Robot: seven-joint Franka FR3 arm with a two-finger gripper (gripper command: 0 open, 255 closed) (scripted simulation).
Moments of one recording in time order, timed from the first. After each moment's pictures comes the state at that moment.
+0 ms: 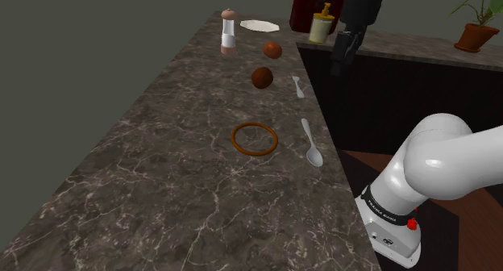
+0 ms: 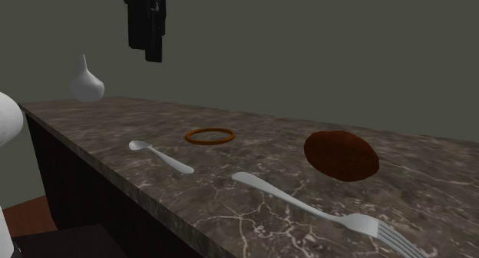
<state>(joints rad) 0.01 -0.83 -0.01 -2.40 -0.07 1.49 -0.05</state>
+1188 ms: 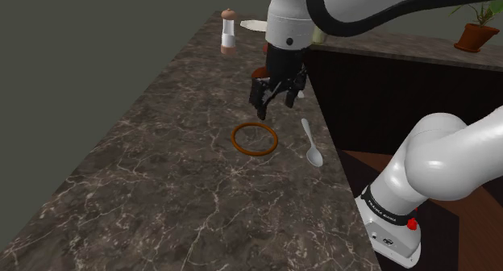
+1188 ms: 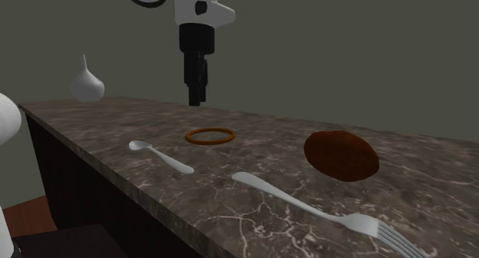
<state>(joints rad) 0.04 -0.59 0.35 -2.43 0.19 1.83 0.48</state>
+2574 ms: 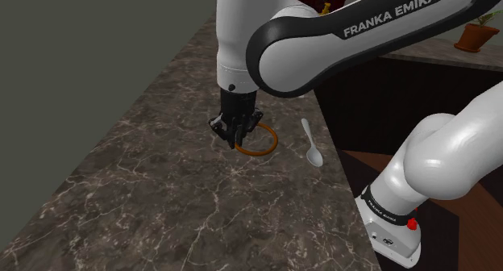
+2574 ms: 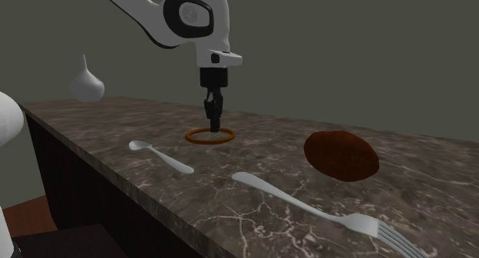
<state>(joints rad) 0.01 -0.29 0.55 -2.37 0.17 2.12 0.78</state>
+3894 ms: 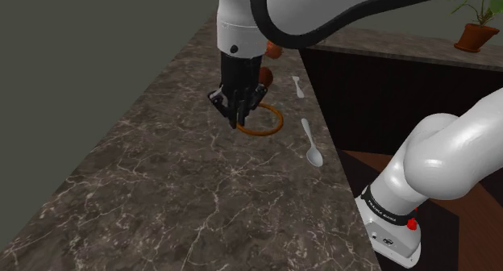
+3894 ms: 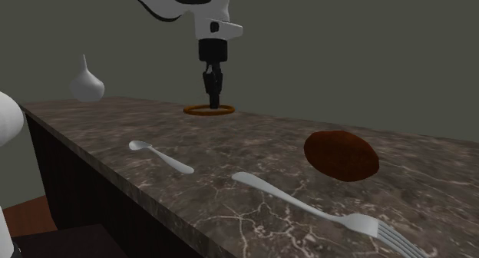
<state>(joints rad) 0.01 -0.35 0.52 -2.25 0.18 1.93 0.76</state>
